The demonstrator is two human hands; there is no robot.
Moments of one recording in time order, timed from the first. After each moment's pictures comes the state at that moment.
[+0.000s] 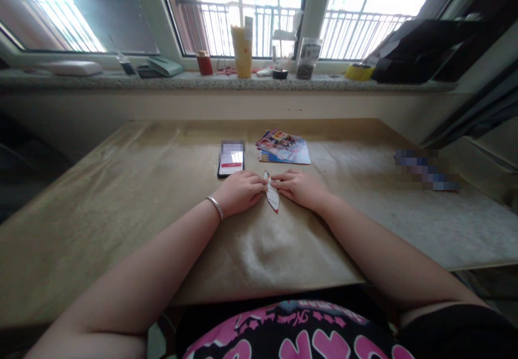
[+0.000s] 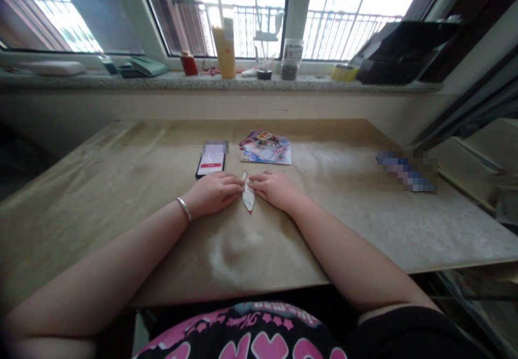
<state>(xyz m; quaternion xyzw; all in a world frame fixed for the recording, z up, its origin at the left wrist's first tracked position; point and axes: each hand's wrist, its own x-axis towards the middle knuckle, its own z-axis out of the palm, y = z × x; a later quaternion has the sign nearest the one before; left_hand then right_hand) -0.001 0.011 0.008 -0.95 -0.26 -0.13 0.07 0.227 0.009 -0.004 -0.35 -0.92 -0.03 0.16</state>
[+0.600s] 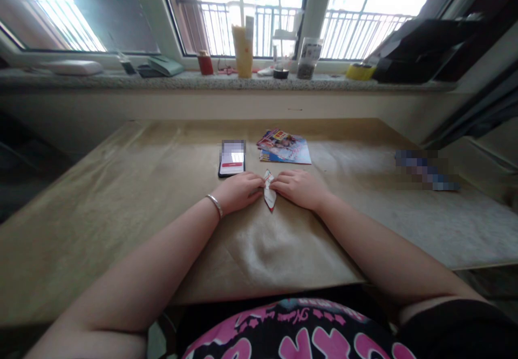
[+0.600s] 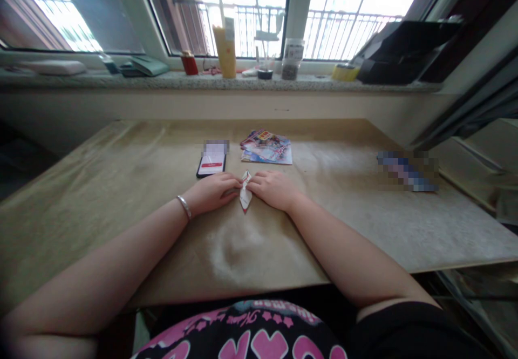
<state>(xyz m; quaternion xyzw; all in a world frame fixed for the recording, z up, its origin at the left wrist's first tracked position) -0.003 0.015 0.007 -0.95 -0.29 -0.13 -0.02 0.221 0.006 0.006 -0.28 -0.94 -0.13 0.11</state>
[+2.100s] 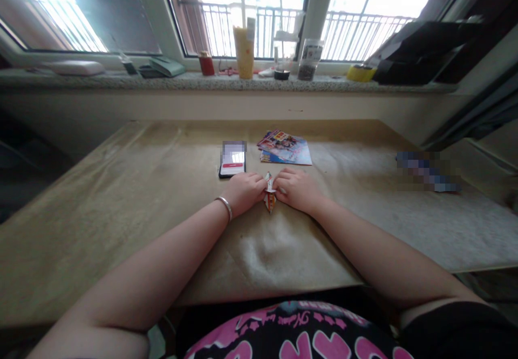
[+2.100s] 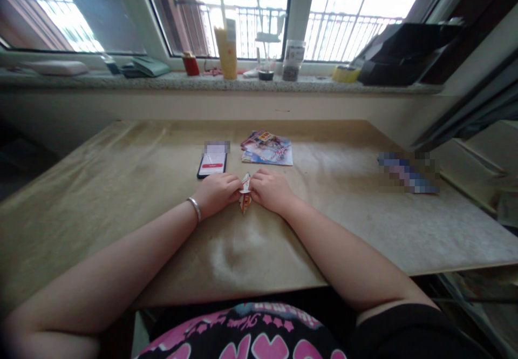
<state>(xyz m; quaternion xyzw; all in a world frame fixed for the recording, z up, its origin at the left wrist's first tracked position) 0.015 0.007 0.008 -0.92 -0.34 -0.10 0.14 0.209 0.001 0.004 -0.37 -0.91 -0.06 0.18</state>
